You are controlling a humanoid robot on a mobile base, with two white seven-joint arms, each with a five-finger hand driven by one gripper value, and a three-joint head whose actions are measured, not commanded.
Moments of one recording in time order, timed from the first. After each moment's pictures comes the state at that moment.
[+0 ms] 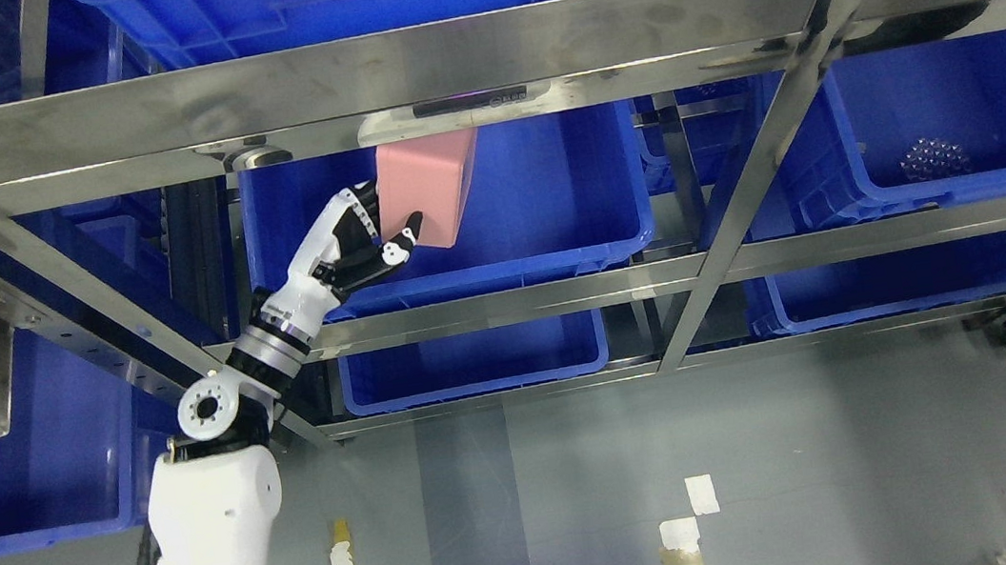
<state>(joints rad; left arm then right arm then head) -0.51 0.04 -0.02 -1.05 0.05 -0.29 -0.70 0.00 0.00 -0.05 0.00 0.00 -0.05 0.00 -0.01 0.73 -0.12</state>
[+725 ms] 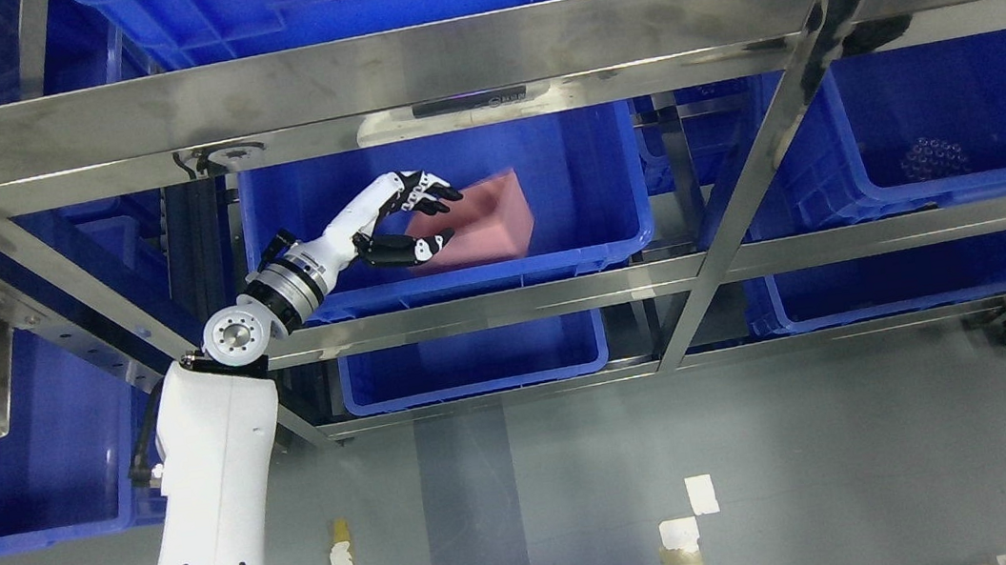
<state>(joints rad) -0.69 0.01 -0.01 -0.82 -0.43 -0.40 -0.61 0.00 0.00 -0.05 0.00 0.00 -0.05 0.00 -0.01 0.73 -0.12</state>
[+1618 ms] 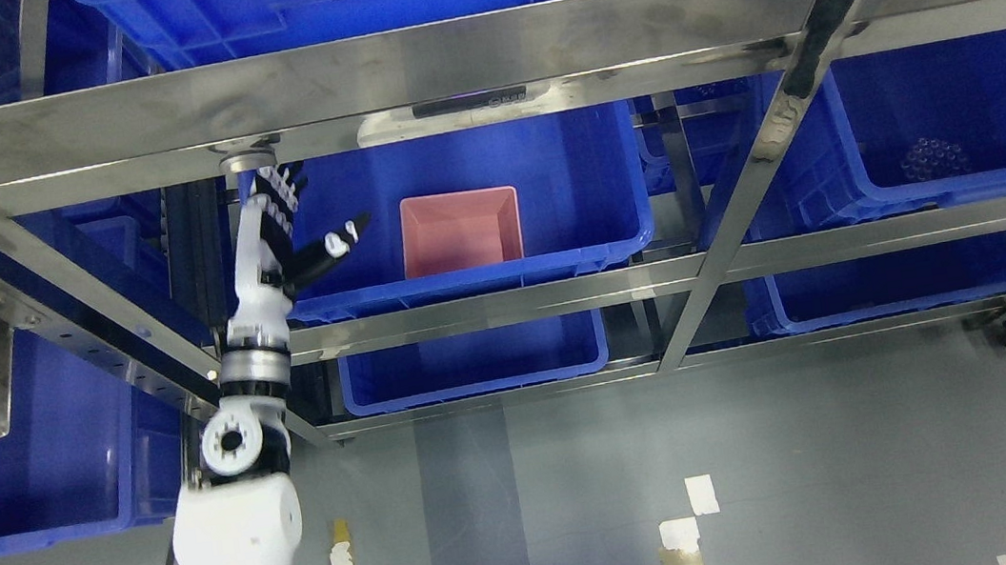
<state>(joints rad) -0.32 0.00 0.00 -1.17 0.11 -0.37 -0.18 0.00 0.00 -0.05 0.00 0.00 -0.05 0.00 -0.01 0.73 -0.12</state>
